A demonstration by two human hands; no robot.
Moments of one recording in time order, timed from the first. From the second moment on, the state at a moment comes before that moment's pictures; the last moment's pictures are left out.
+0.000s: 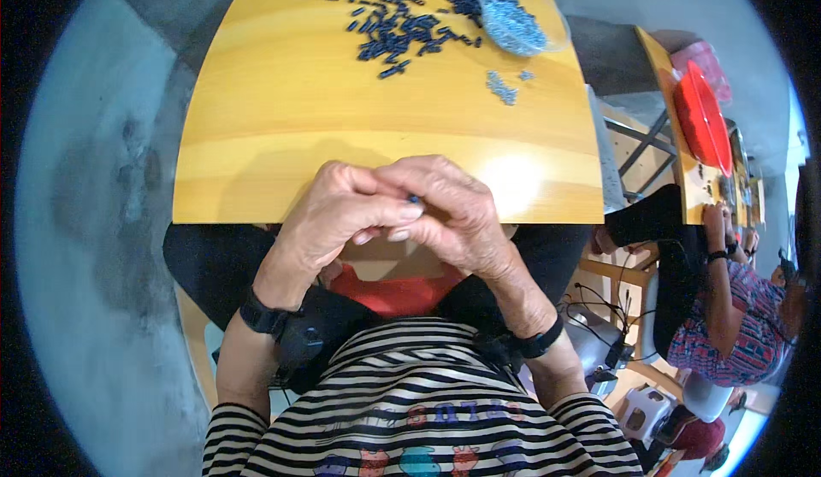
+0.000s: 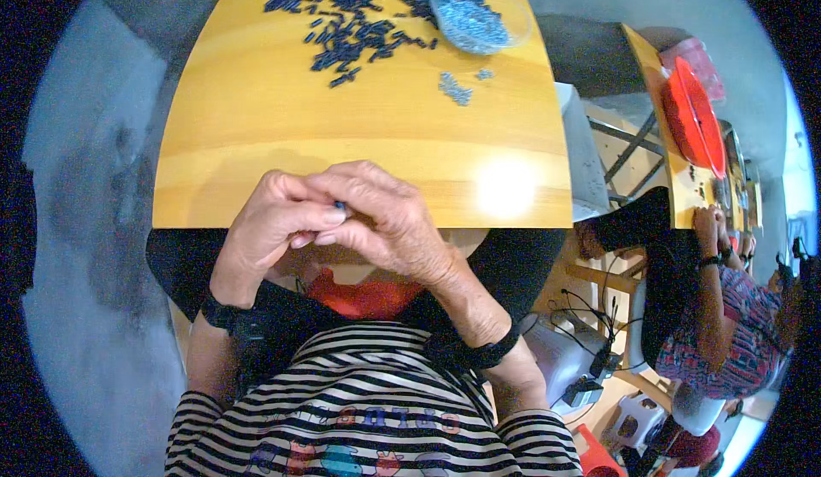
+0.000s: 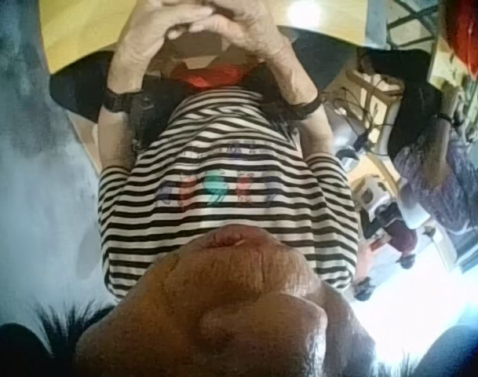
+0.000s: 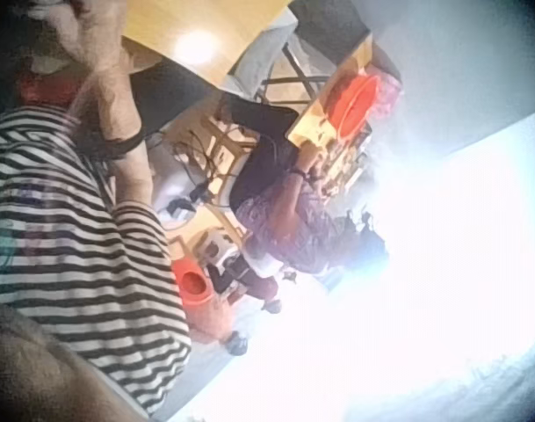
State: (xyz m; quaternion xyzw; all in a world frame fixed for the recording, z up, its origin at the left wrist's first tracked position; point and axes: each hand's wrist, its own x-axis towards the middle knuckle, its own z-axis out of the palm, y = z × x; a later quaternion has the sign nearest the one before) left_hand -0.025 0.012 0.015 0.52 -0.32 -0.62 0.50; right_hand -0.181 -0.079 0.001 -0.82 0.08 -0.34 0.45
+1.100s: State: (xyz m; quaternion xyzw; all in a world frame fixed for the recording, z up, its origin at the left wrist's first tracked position) left_hand -0.010 -0.020 0.026 0.63 -0.44 -0.37 0.52; right_hand -0.292 -0.144 0.029 -0.71 0.36 -0.45 0.40
